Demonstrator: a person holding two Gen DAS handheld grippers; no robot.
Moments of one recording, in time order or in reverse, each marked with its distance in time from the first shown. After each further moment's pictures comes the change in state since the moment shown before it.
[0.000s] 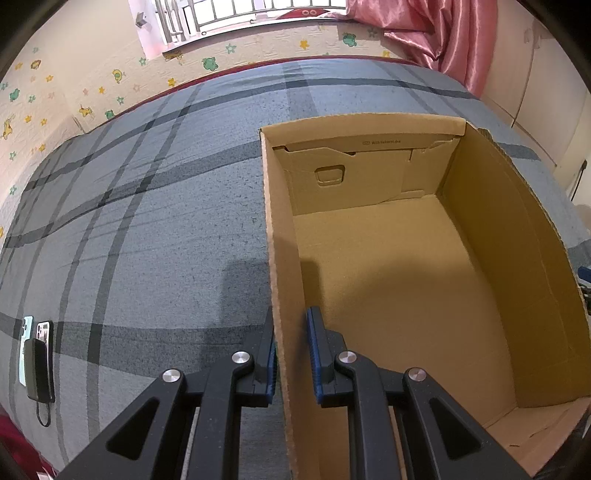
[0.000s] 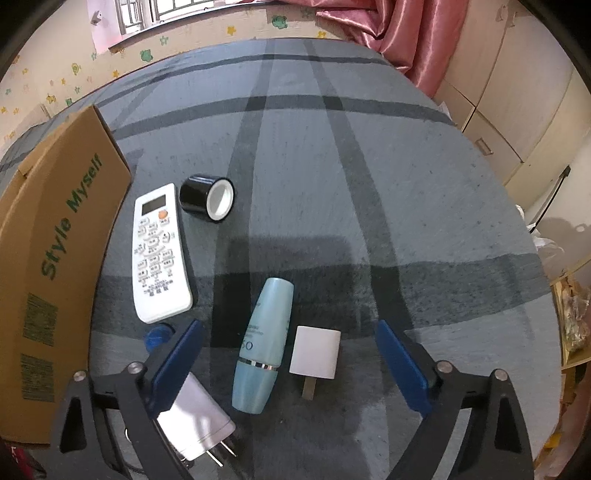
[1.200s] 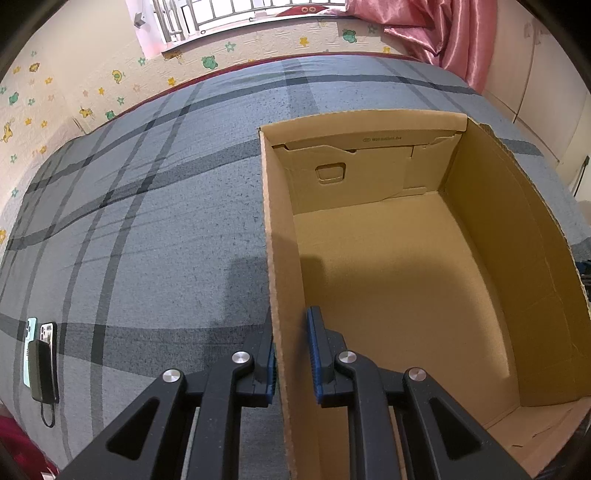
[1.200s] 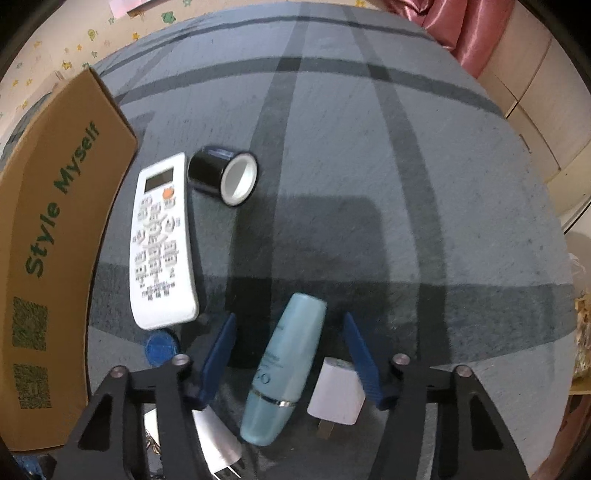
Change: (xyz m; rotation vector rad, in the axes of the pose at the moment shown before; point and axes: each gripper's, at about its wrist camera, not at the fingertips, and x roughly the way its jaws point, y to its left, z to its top) left arm 0.002 -0.003 0.002 0.004 0.011 0.015; right arm 0.043 0.014 0.027 -0.092 0.160 0.084
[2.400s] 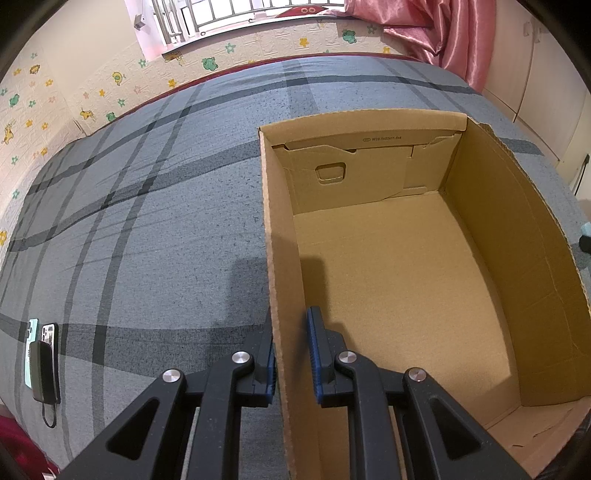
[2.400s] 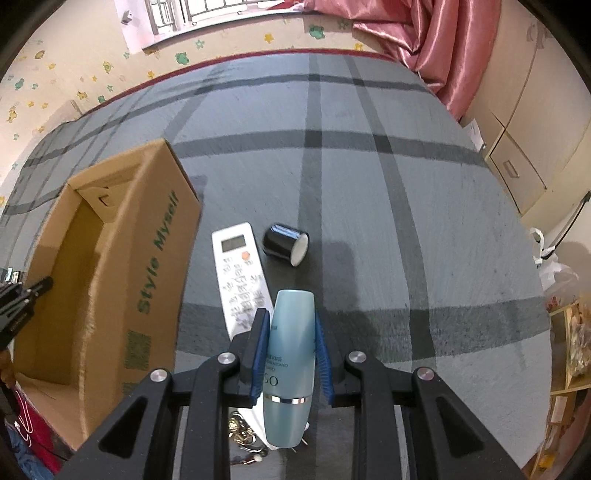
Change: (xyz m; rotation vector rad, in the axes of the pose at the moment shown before) left arm 0.000 0.000 -0.001 0.004 -0.004 0.005; right arm -0.096 0.040 0.008 0.026 -0.165 0.031
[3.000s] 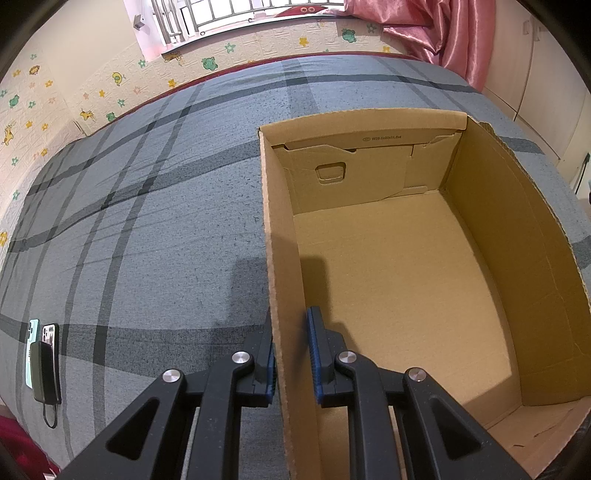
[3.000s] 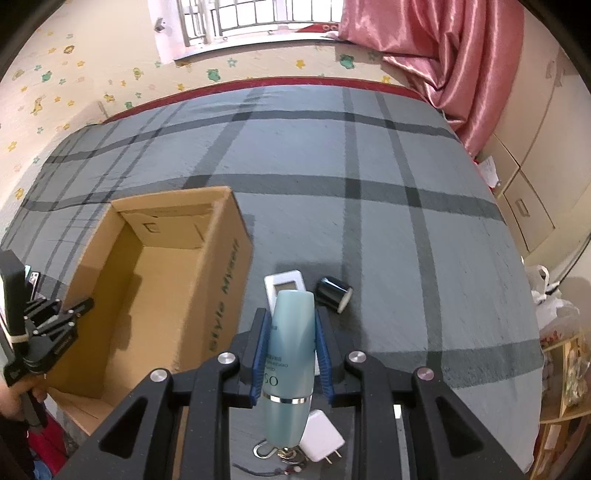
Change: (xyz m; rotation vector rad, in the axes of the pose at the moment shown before) left arm 0.000 -0.001 0.001 0.002 0.002 0.004; right arm -0.038 0.049 0.032 -0.080 -0.080 0.038
